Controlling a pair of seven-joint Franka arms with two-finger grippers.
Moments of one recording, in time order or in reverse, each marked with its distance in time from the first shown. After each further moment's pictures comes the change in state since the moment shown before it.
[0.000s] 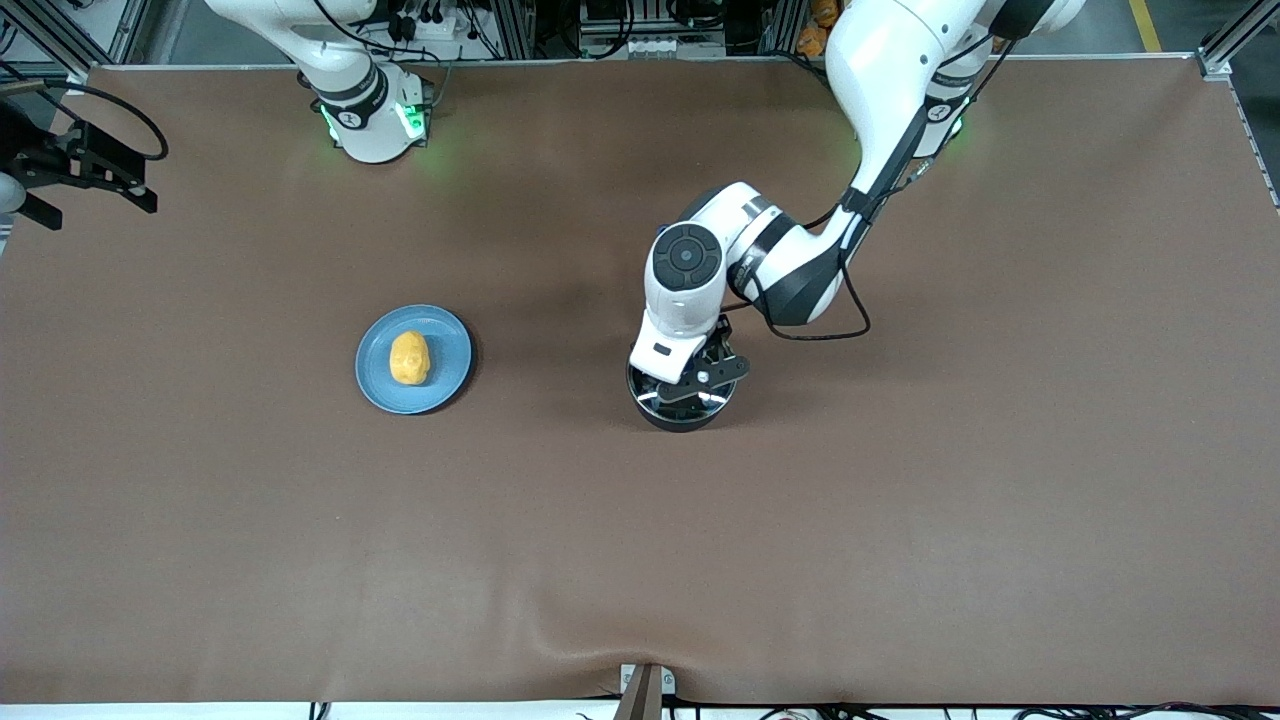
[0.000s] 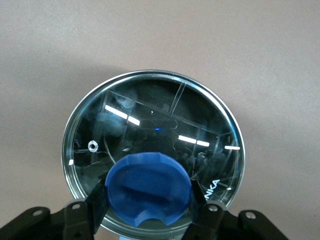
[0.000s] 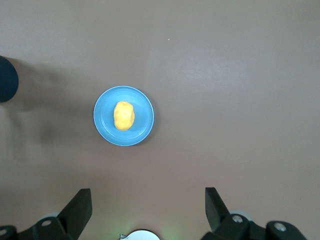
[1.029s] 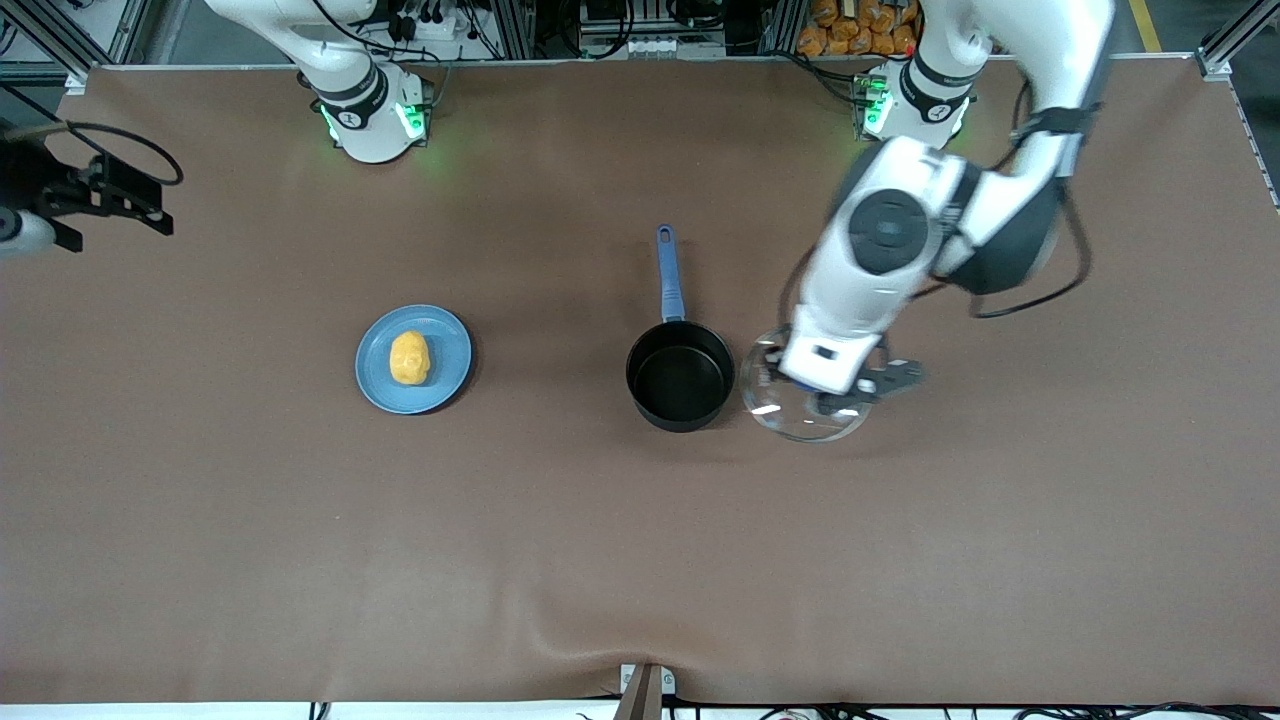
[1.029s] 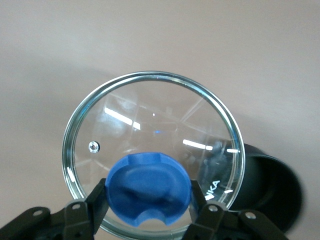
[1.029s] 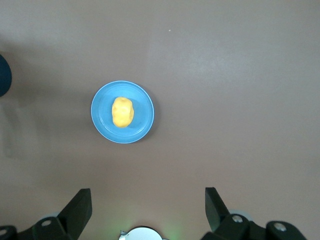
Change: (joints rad) left arm 0.296 -0.330 0.003 -0.174 0.011 -0.151 0.305; right arm -0.001 0.070 0.002 0.000 0.000 0.005 0.000
